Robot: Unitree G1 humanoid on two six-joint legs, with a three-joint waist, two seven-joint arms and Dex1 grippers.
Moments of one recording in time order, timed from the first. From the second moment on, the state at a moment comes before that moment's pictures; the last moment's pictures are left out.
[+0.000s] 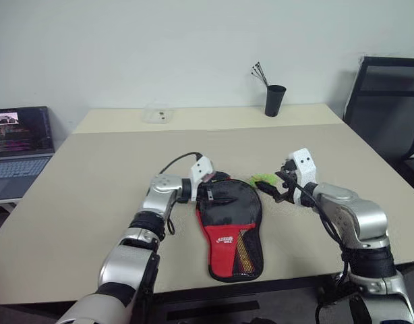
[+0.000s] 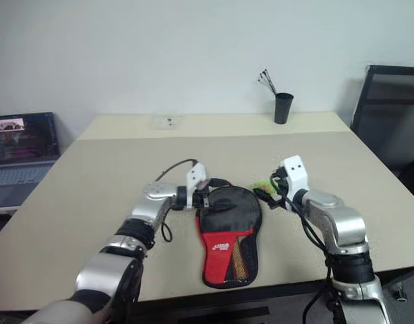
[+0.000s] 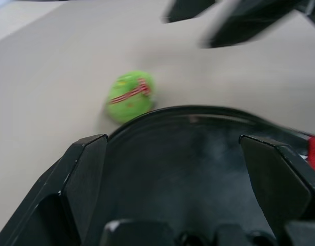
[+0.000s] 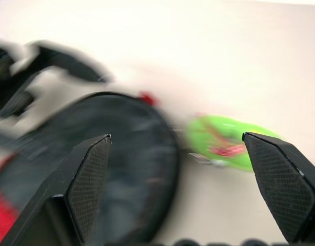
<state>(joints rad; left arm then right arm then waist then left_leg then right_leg) -0.93 0.25 -0.05 0.92 0.00 -0.15 -1.21 -0.65 -0.35 -0.06 -0.04 0.28 0.91 0.46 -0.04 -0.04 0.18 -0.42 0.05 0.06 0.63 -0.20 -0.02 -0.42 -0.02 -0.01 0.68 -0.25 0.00</state>
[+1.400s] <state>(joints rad) -0.84 0.22 -0.19 0.88 0.02 -0.21 -1.14 -0.90 -0.21 -0.08 0.78 0.14 0.45 0.34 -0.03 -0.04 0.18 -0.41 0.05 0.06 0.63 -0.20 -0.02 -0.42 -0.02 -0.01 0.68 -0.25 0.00</state>
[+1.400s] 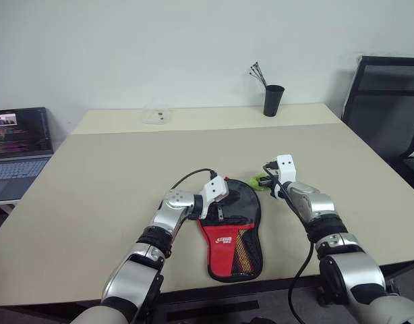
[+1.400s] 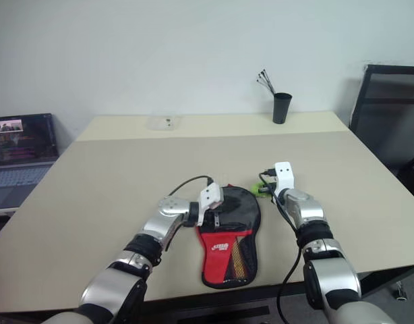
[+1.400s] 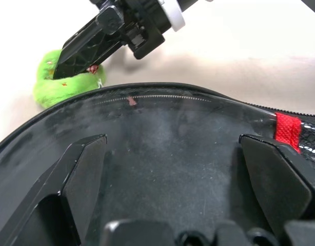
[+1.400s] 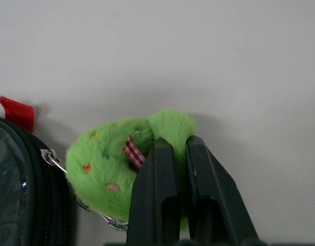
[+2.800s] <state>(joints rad) -0.91 0.12 -0.21 1.02 0.05 -0.27 -1.12 -0.06 -0.71 -0.14 -0.74 0.58 1.41 0.58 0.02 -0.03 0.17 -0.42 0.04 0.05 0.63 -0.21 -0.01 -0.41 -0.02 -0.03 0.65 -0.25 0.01</state>
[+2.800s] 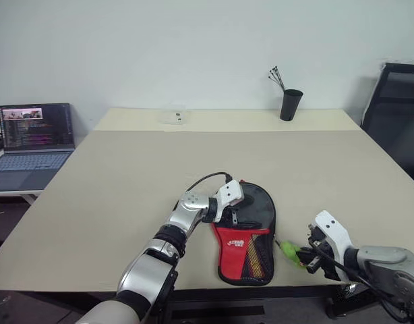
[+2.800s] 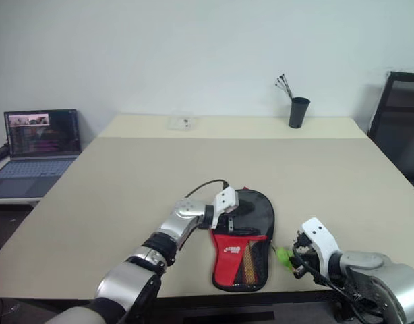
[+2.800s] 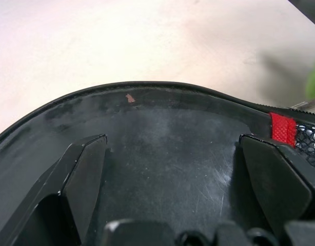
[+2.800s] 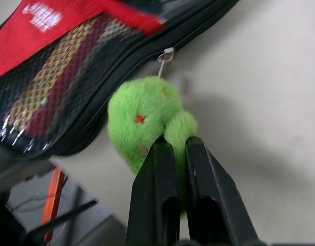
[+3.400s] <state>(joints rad) -0.91 0.11 -0.21 1.03 0.06 -0.27 -1.09 0.09 -0.74 -0.15 -0.81 0.75 1.40 0.63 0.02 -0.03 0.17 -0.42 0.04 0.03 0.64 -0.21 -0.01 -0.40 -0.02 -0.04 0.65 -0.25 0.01</state>
